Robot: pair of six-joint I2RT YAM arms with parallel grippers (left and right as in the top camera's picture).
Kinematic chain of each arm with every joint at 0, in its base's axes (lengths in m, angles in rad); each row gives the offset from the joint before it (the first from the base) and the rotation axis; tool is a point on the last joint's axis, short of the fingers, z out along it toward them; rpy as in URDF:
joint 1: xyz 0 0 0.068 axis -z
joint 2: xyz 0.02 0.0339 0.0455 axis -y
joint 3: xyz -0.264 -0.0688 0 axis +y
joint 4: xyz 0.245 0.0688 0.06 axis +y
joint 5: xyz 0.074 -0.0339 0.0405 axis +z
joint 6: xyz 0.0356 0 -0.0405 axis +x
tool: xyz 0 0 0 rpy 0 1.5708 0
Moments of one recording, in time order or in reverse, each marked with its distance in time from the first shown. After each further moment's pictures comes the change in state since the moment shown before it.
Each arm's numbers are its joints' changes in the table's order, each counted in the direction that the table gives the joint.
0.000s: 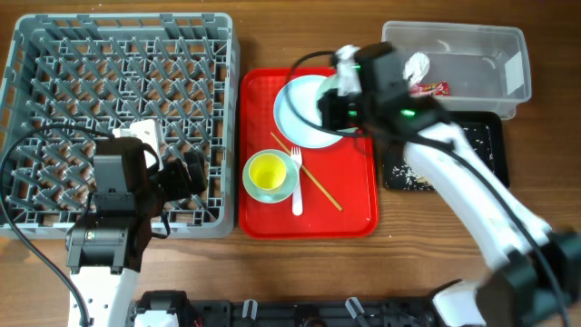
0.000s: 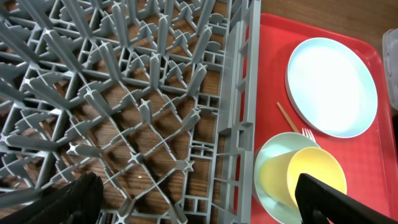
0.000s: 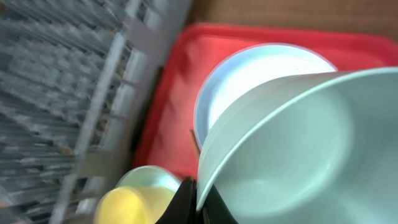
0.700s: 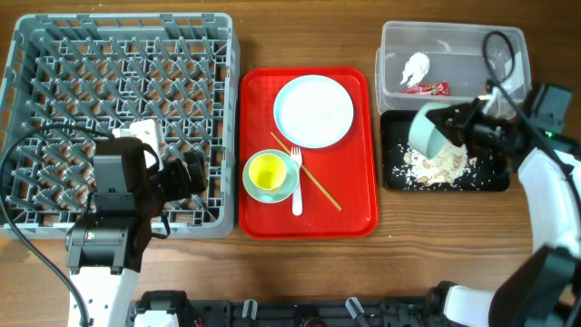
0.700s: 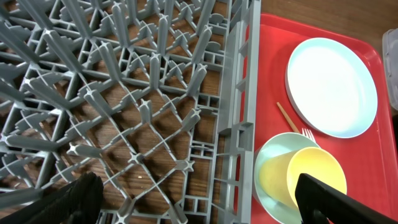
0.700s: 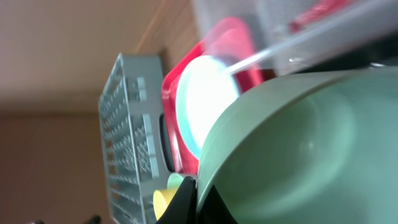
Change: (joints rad) left arm 0.000 0.002 0.000 0.000 0.000 0.000; right arm 0.760 0.154 0.268 0.022 0.657 0.131
